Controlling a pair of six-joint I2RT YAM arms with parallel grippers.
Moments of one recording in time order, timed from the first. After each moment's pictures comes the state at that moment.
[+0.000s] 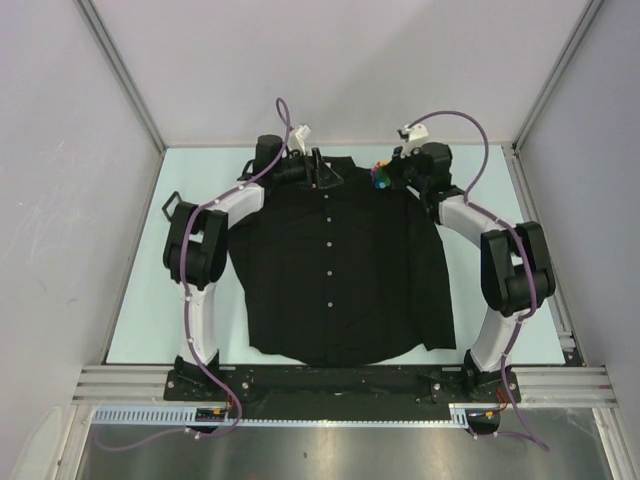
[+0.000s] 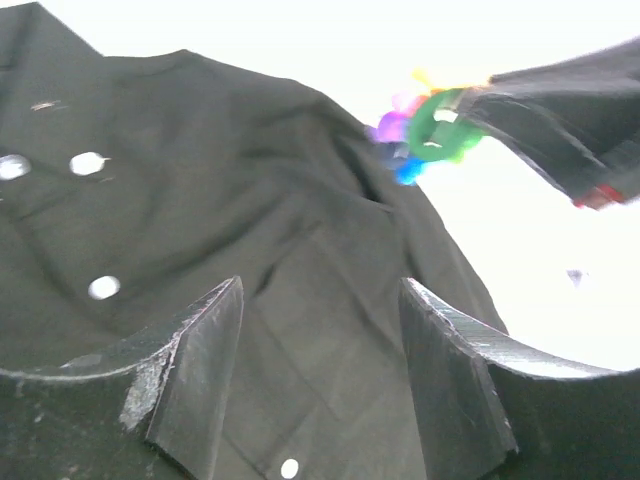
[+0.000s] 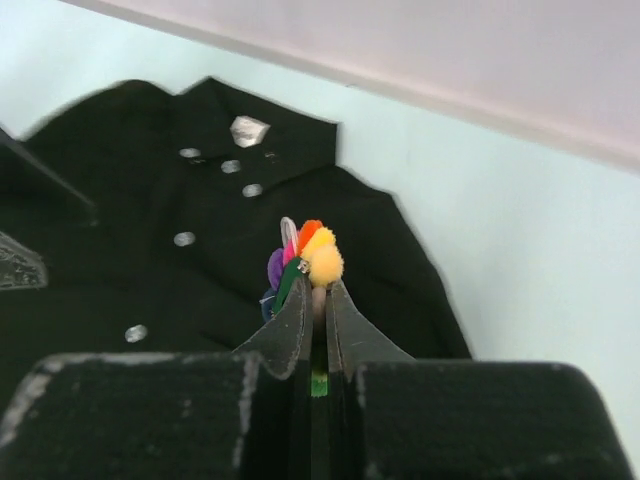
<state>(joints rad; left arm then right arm) -0.31 2.12 1.56 0.18 0.70 -0.45 0.30 1.82 1.26 0.29 -0.13 -0.01</state>
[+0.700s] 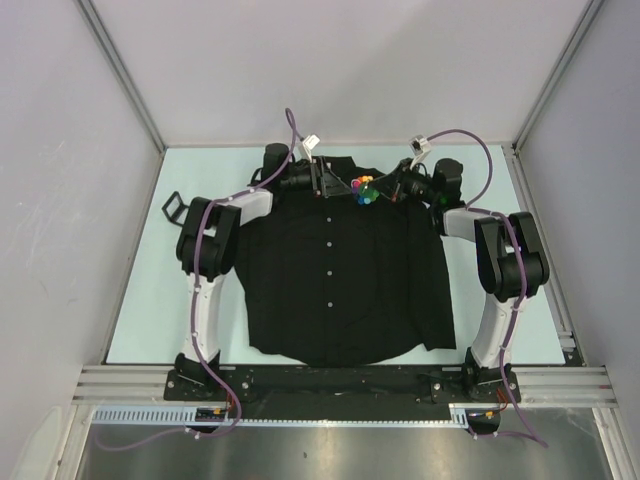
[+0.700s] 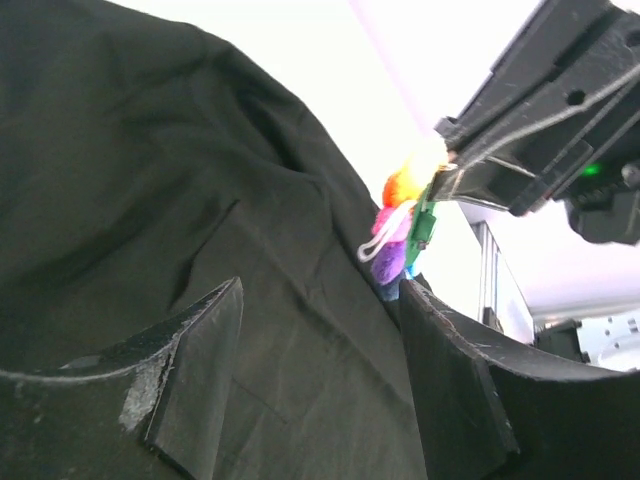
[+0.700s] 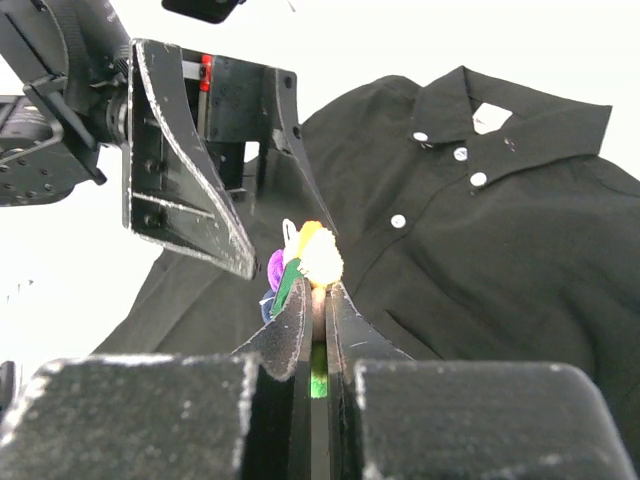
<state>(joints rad) -0.33 2.25 1.57 0.37 0.94 -0.63 0.18 1.95 1.12 0.76 -0.78 0.45</state>
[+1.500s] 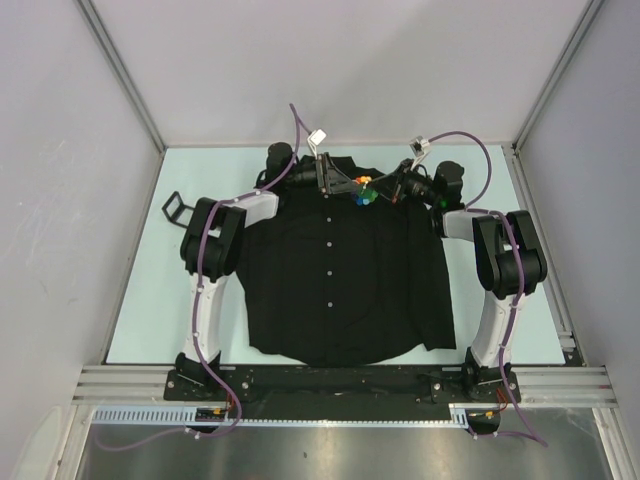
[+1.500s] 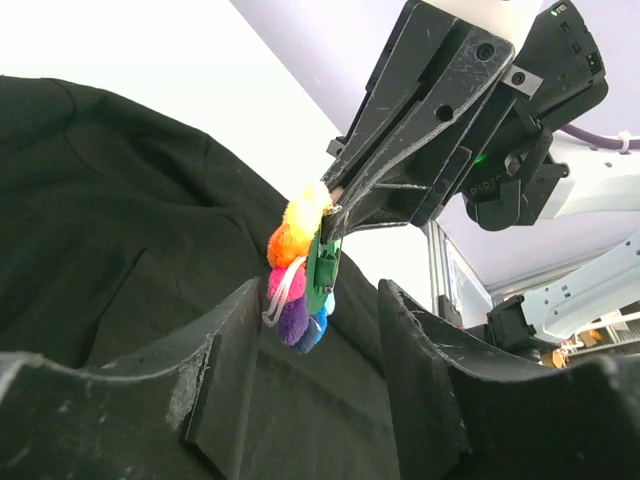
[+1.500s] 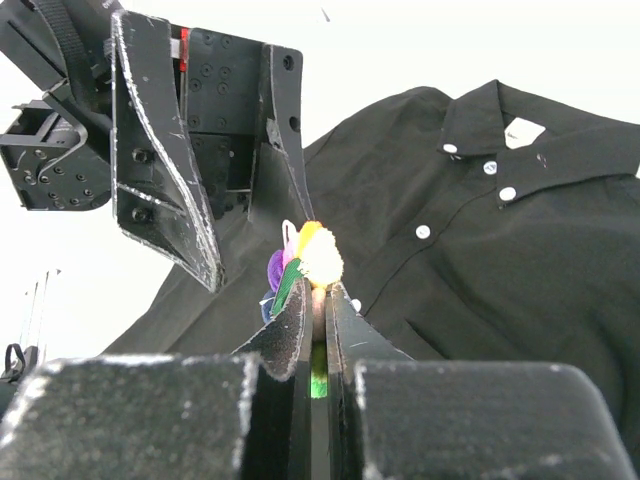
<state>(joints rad) -0.36 2.26 1.57 0.65 1.05 -0.81 0.17 1.97 1.10 0.88 -0.85 0.51</state>
